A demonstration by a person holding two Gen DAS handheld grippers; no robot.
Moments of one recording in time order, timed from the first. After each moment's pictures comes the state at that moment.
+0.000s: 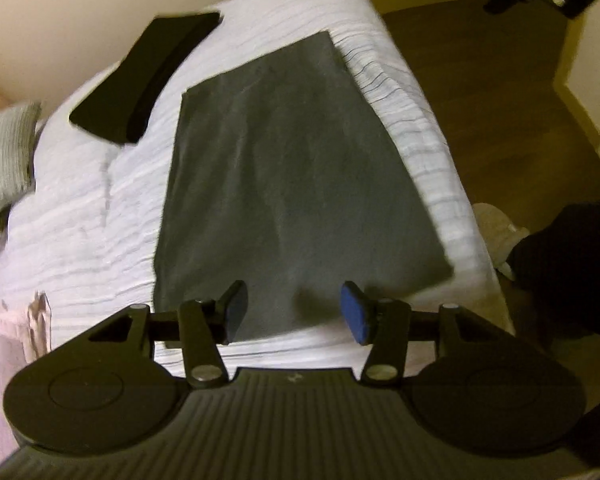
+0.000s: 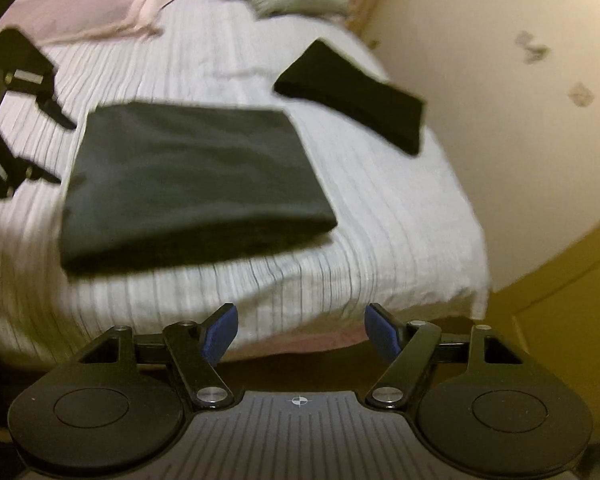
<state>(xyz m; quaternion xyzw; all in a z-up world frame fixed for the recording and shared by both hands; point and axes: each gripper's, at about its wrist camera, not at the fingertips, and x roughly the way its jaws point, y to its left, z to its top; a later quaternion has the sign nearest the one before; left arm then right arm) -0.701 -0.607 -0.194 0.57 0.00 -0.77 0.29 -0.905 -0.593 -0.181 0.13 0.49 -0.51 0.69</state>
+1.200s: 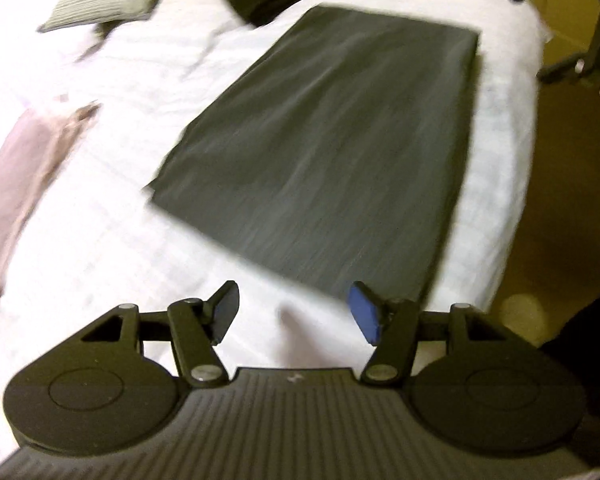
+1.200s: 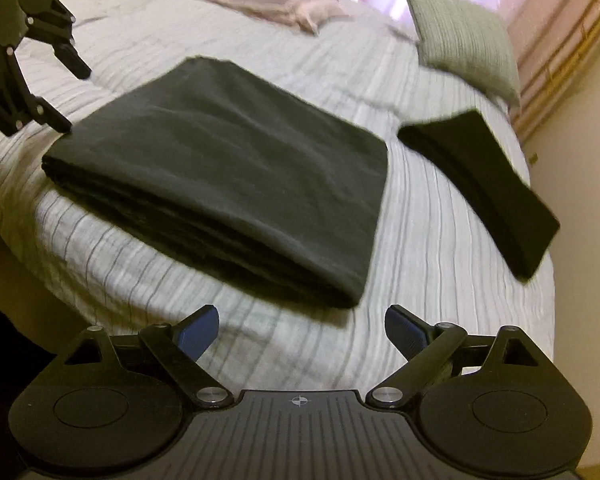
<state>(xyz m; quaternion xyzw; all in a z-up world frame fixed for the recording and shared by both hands) -0.705 -0.576 -0.216 0.52 0.18 -0.64 0.54 -0.959 -0.693 -0.247 -0.04 0.49 -0.28 0.82</state>
